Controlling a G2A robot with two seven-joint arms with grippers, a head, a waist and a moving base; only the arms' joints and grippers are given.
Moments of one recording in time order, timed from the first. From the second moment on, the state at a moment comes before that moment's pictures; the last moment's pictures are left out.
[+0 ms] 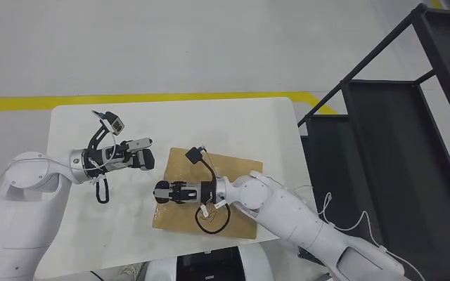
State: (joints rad) left arm 1.19 -0.93 -1.38 -1.61 -0.55 0.00 -1.24; right arm -1.07 -1.27 0.66 -1.46 0.10 -0.48 0.57
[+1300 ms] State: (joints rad) left arm 1.27 -0.92 -1.37 -1.55 -0.50 0.05 -1.16; right arm -1.67 -1.11 1.37 -1.86 0.28 -1.00 0.62
